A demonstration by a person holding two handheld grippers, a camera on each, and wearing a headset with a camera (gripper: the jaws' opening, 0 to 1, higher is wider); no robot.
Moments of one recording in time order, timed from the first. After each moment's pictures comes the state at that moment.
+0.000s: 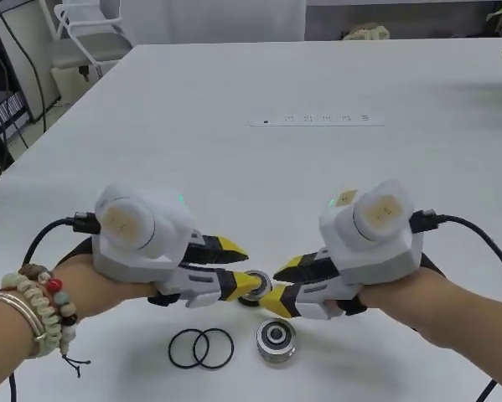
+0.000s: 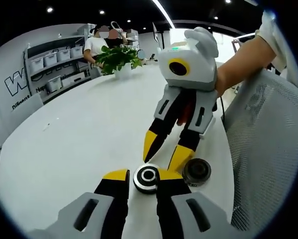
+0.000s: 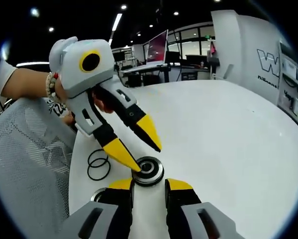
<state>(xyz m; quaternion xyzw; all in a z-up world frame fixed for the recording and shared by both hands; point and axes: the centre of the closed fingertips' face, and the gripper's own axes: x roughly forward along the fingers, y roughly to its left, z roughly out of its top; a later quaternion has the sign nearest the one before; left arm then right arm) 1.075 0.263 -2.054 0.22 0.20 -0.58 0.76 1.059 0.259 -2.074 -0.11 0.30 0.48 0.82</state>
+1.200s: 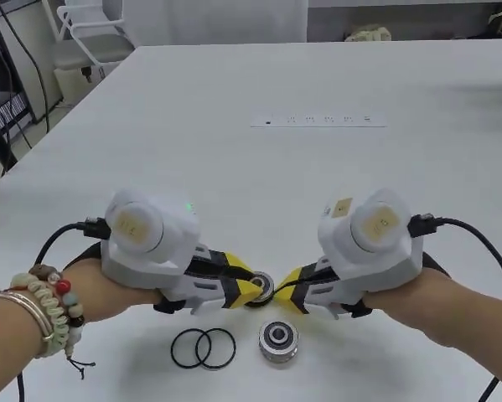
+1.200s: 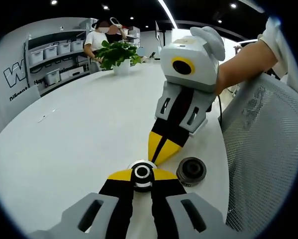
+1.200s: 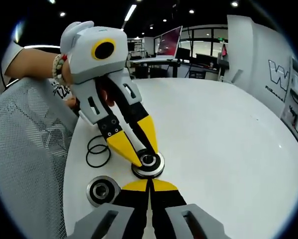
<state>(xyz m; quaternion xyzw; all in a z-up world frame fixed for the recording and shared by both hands) 1.068 0.261 -2.063 0.20 0.23 -0.58 0.75 1.053 0.259 -2.078 -0.18 0.29 0.50 0.80</state>
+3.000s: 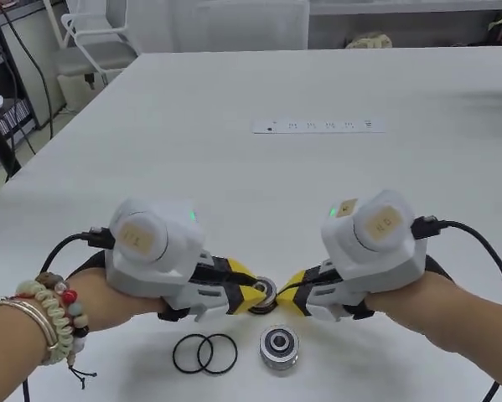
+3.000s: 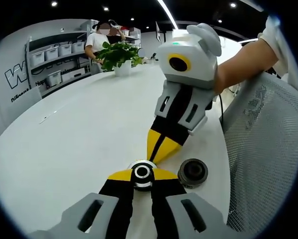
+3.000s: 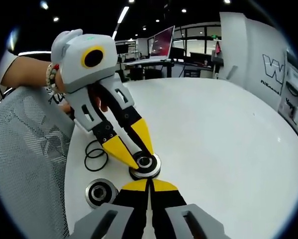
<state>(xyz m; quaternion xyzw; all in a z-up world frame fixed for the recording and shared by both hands) 1.066 0.261 -2.061 0.20 0.22 -0.58 0.76 1.057 0.251 -2.079 -0.15 0.31 0.47 0.81</state>
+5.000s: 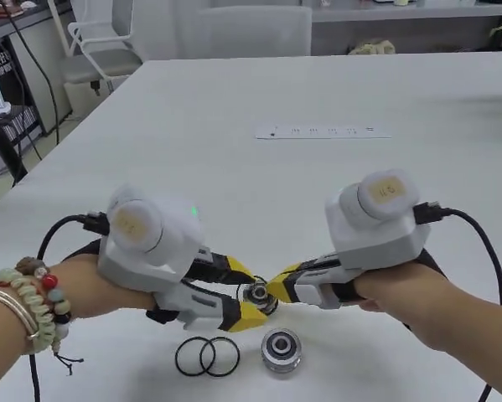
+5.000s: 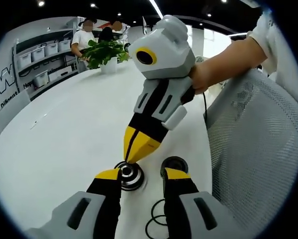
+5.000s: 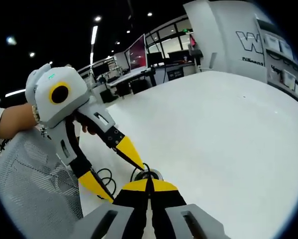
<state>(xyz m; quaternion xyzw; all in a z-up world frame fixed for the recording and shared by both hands) 1.036 0.266 -2.044 0.22 0.26 -0.62 0.71 1.065 0.264 -2.054 -0.02 0.33 0.44 0.83</state>
